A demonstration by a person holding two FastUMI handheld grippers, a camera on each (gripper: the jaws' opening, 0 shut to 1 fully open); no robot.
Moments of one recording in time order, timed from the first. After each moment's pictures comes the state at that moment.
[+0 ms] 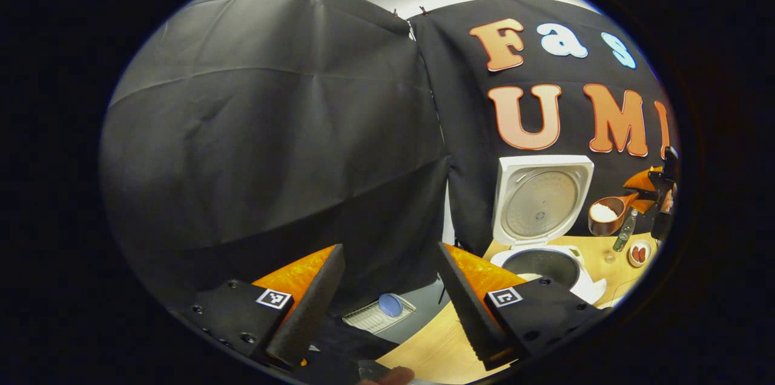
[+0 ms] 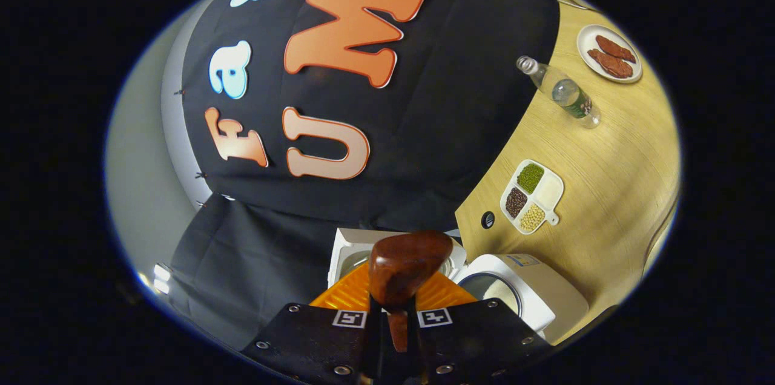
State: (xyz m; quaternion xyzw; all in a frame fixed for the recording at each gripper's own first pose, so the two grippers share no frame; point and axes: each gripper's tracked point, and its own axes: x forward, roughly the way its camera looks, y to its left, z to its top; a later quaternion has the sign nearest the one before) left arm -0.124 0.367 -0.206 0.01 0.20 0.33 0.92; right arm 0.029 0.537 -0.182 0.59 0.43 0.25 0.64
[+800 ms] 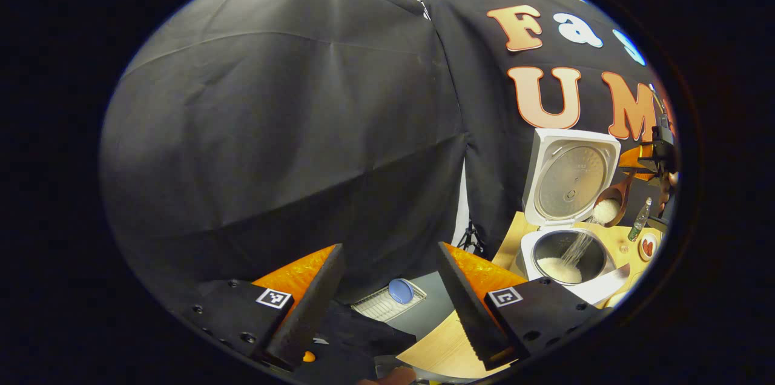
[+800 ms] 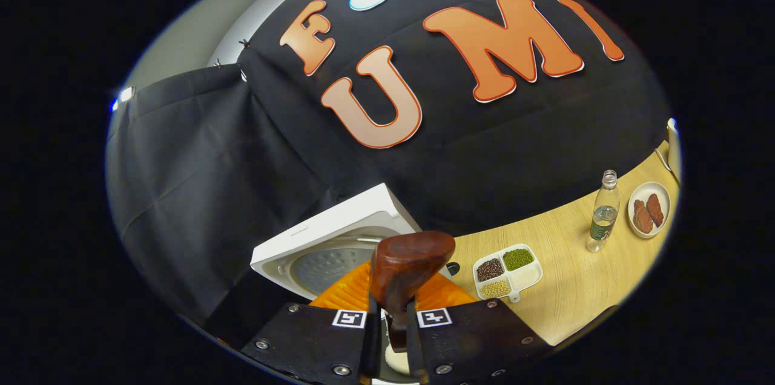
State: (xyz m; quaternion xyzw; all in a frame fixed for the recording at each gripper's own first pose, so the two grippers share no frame) left arm -0.137 0.402 -0.250 0.00 0.23 0.34 0.91; right arm 0.028 0.596 -0.160 0.31 0.32 0.34 0.83
